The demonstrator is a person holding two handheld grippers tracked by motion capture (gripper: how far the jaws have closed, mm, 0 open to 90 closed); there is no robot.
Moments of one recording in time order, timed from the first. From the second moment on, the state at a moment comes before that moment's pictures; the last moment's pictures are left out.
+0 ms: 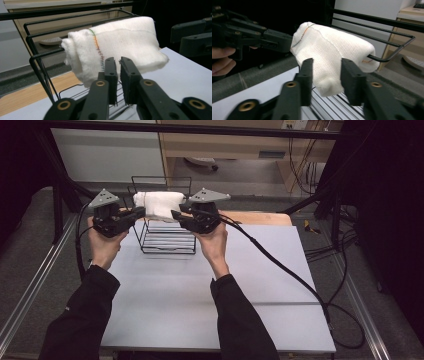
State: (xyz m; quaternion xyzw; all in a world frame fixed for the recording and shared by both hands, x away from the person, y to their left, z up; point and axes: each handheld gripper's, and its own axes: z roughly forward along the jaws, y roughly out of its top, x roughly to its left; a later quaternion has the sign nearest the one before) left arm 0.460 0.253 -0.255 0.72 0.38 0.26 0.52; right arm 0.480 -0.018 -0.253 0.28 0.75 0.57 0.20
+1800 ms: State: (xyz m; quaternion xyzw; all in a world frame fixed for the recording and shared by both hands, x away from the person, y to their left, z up) left arm 0.365 0.285 -0.409 0.80 0.37 0.18 0.43; right arm 0.381 -0.220 -0.409 0.35 0.78 0.50 0.10
